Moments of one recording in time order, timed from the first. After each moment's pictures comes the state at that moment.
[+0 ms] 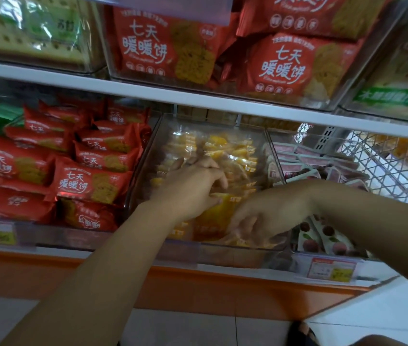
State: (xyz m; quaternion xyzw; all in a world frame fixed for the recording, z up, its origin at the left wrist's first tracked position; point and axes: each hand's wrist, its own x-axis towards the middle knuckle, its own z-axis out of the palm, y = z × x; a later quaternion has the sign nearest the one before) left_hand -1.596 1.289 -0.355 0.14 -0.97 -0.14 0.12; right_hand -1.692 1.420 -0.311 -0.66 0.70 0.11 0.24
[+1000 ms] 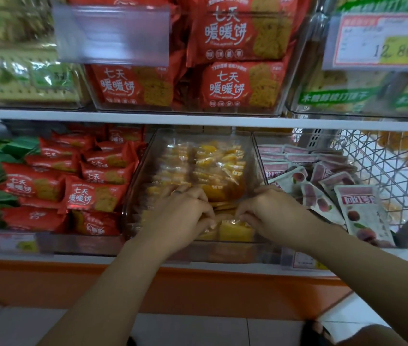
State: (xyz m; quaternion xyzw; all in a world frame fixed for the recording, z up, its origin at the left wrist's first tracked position) left_hand -1.562 1.334 -0.348 0.13 -0.98 -0.06 0.10; right_hand -1.708 1.477 -0.339 -0.62 0.78 -0.08 0.00
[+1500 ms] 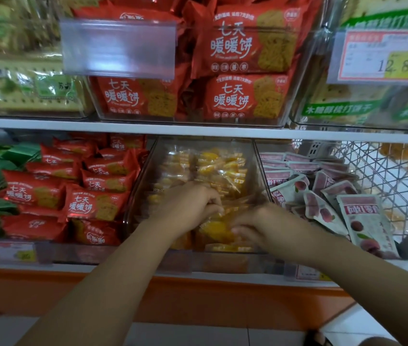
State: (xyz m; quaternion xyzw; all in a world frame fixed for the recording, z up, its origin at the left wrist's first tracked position) left_hand -1.598 1.310 -0.343 0.13 -0.98 -0.10 0.11; right_hand -1.701 1.473 -0.334 -0.67 0.73 -0.13 0.07
